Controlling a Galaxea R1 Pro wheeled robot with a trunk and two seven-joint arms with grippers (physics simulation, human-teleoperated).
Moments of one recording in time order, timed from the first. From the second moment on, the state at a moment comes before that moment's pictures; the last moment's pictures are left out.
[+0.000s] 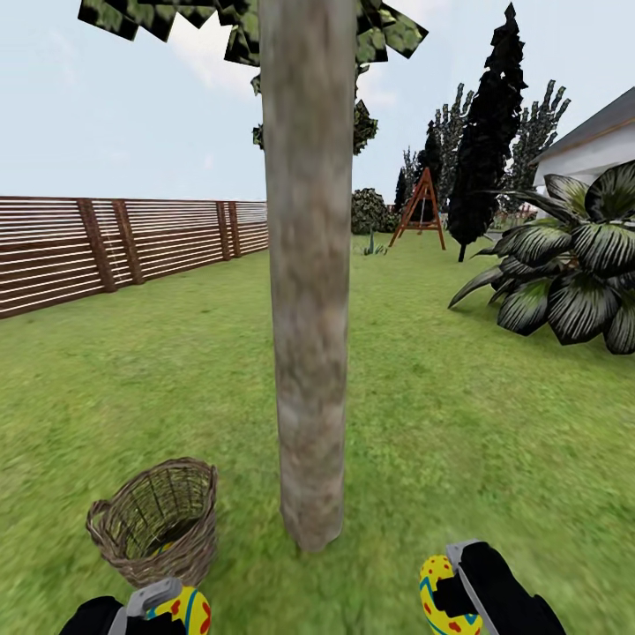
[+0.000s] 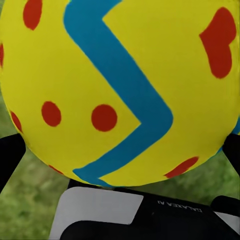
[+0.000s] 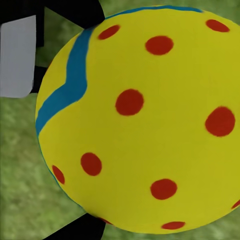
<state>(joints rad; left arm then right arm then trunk) -0.16 0.05 0.26 -1.03 0.12 0.92 -0.04 -0.36 -0.09 0.07 -0.84 0.12 0.90 0.08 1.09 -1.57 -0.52</state>
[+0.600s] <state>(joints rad) -0.16 0.04 0.26 -1.01 0.12 0.92 -0.04 -0.36 -0.09 0.07 -0.84 0.12 0.90 0.08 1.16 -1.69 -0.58</state>
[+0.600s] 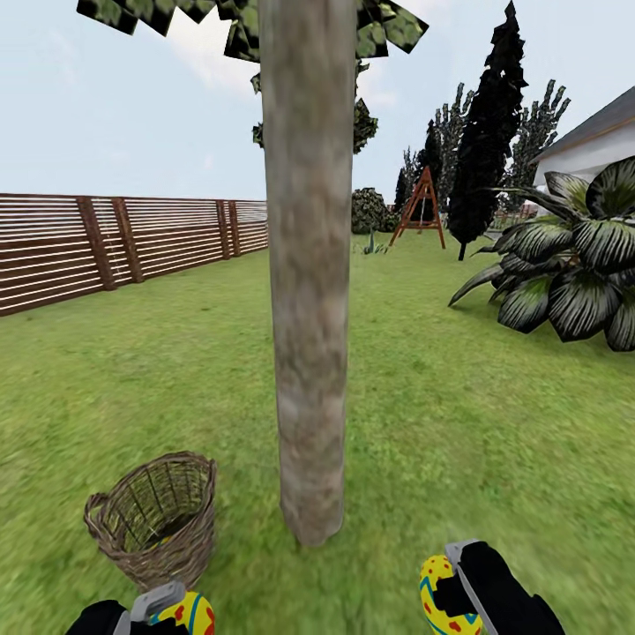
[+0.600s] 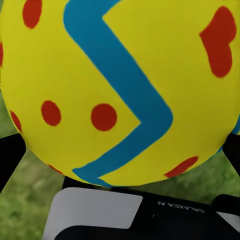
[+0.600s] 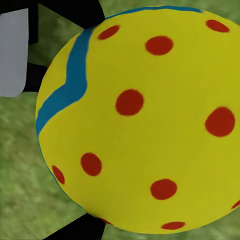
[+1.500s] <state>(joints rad) -0.16 0.03 0.26 -1.01 0.12 0.92 -0.05 -0.36 -0.09 0.07 -0.84 0.12 0.90 0.08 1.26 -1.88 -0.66</state>
